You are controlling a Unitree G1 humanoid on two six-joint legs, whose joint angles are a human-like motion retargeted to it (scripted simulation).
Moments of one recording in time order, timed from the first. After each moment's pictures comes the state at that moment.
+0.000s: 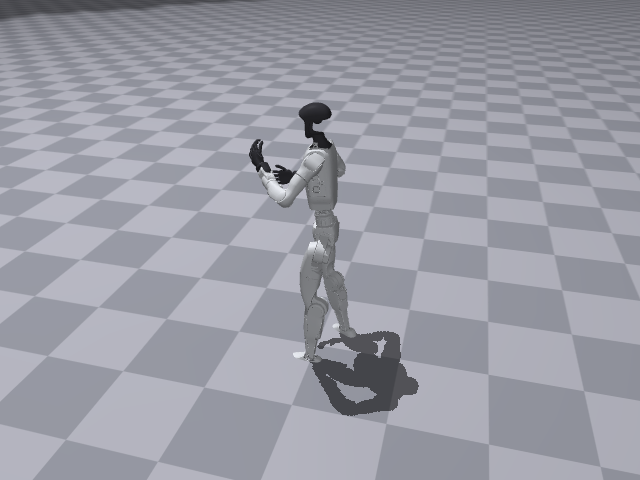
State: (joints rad) left arm -0.66 0.55 -0.63 -0.26 -0.62 -0.27 0.14; right arm 0.25 -0.71 0.28 -0.34 0.70 -0.26 0.01; waist 0.01 0.10 0.00; left_leg -0.15 0.06 -0.12 -0.05 0.00 -0.15; right_leg 0.02 -0.09 -0.55 0.17 -0.16 0.00
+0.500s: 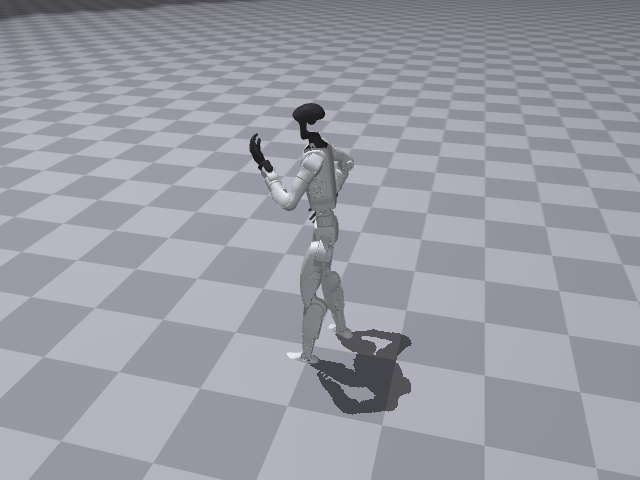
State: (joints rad) left arm -0.66 0.44 -0.53 -0.42 -0.84 -0.28 0.19; right arm 0.68 -0.64 0.31 0.22 0.85 -0.03 0.28; waist 0.02 0.10 0.09; left_leg -0.16 0.05 -0.18 -0.05 0.05 -0.20; right_leg 0.02 -0.10 -0.61 0.20 -0.17 -0.04
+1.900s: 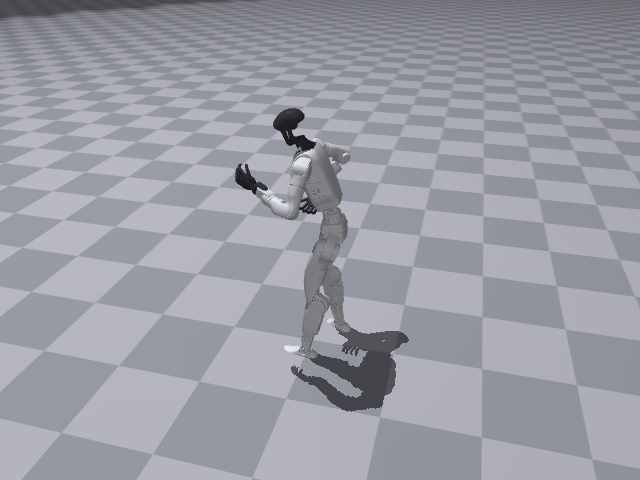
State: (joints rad) left arm -0.57 0.51 -0.45 -0.34 -0.38 -0.18 0.36; right arm 0.52 -0.80 0.39 -0.30 1.17 0.21 0.42; waist 0.04 0.04 0.29; left_leg -0.31 0.03 -0.17 -0.06 0.15 -0.18; right_leg -0.23 -0.17 -0.52 0.33 -0.13 -0.02
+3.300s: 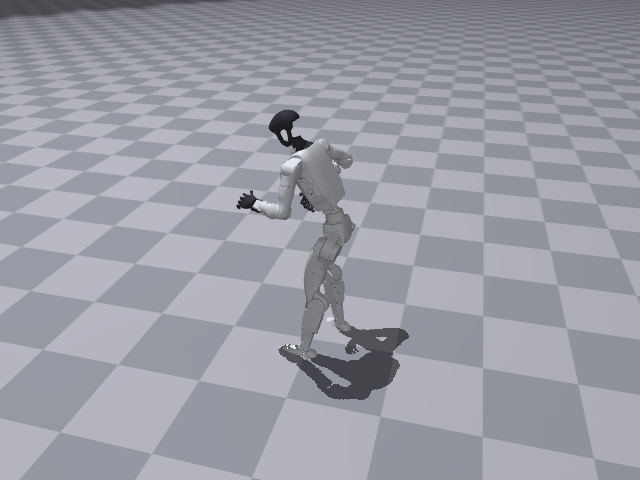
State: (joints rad) left arm -0.56 0.48 -0.43 0.00 0.43 0.05 0.21; right arm 0.15 -0.86 0.42 -0.42 0.52 0.18 0.75; waist -0.07 -0.02 0.31; left_leg -0.41 0.02 -0.04 -0.06 0.17 -0.13; right_leg -0.48 -0.19 -0.33 0.44 -0.14 -0.03
